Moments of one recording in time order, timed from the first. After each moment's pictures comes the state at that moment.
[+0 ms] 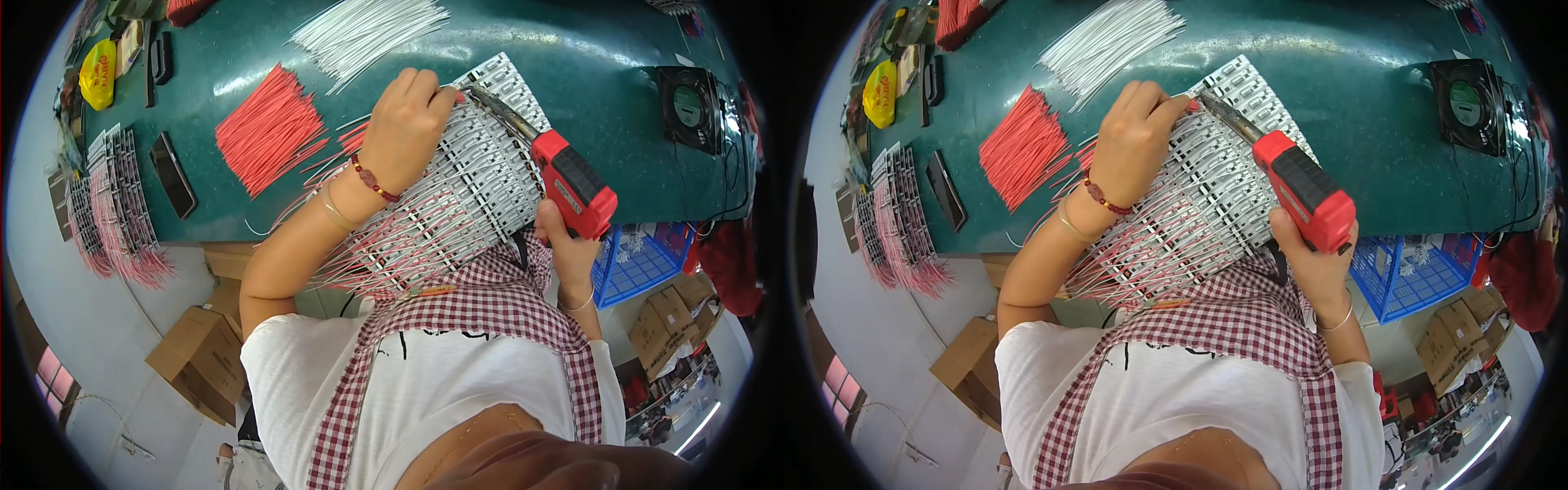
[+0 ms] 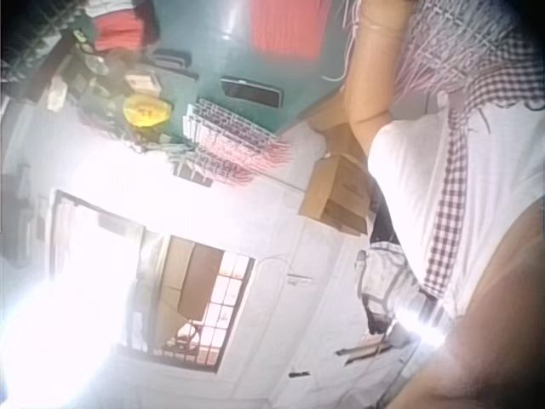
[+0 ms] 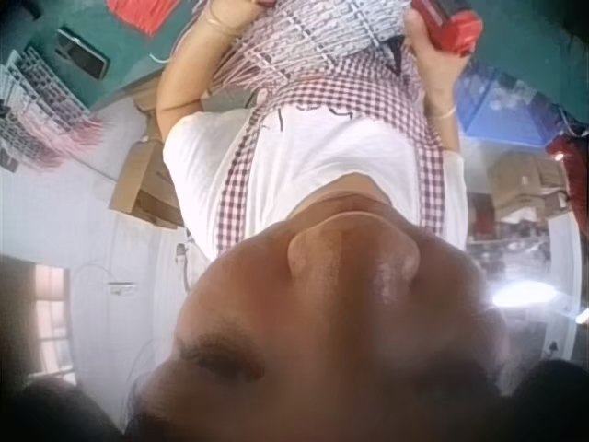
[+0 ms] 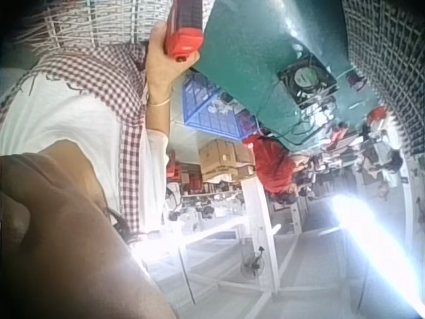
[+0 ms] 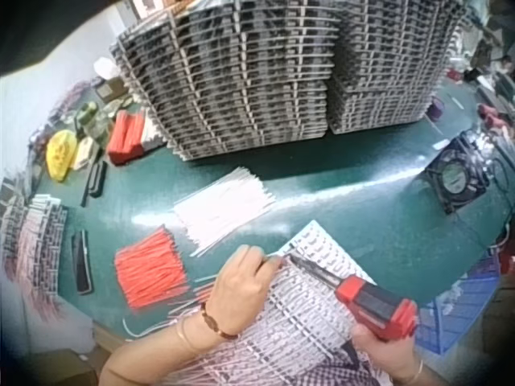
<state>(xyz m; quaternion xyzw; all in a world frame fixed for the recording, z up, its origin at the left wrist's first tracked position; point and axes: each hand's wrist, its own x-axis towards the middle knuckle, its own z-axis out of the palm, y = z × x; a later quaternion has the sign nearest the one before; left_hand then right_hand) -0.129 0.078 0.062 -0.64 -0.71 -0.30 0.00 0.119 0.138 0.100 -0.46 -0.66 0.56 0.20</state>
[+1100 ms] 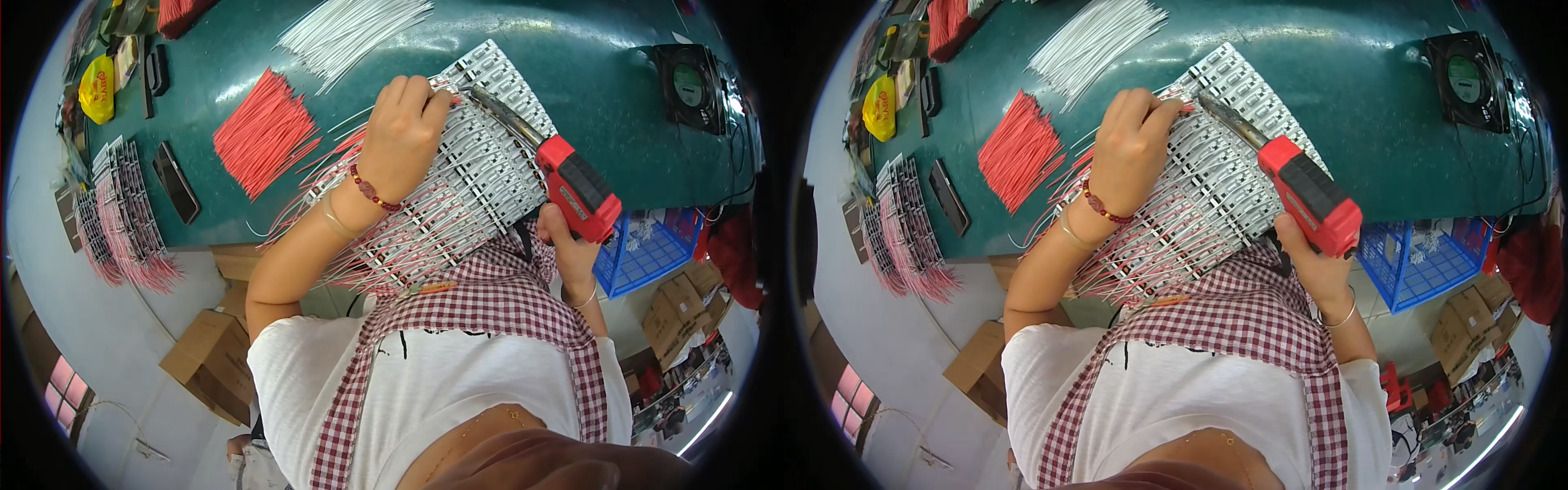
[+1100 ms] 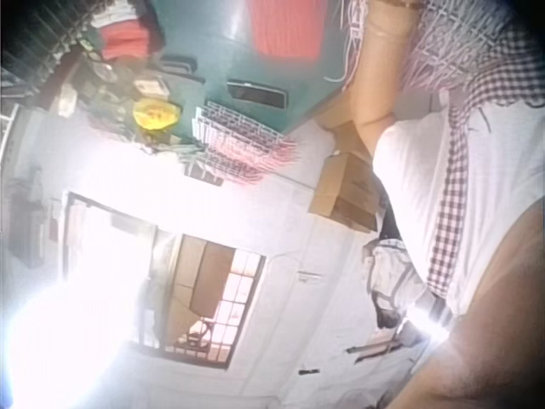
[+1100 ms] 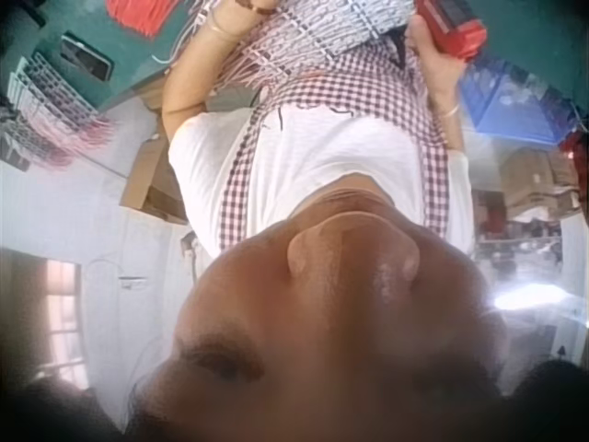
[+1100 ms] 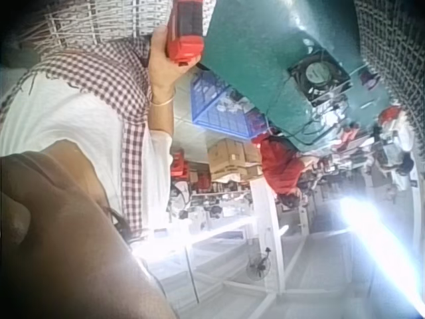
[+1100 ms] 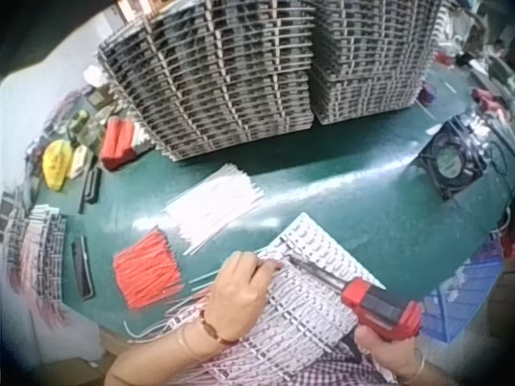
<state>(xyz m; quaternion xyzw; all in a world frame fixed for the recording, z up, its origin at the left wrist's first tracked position) -0.114 0.075 0.063 -0.64 -0.71 -0.31 0.02 0.134 0.124 0.103 -0.49 -0.59 0.60 0.22</state>
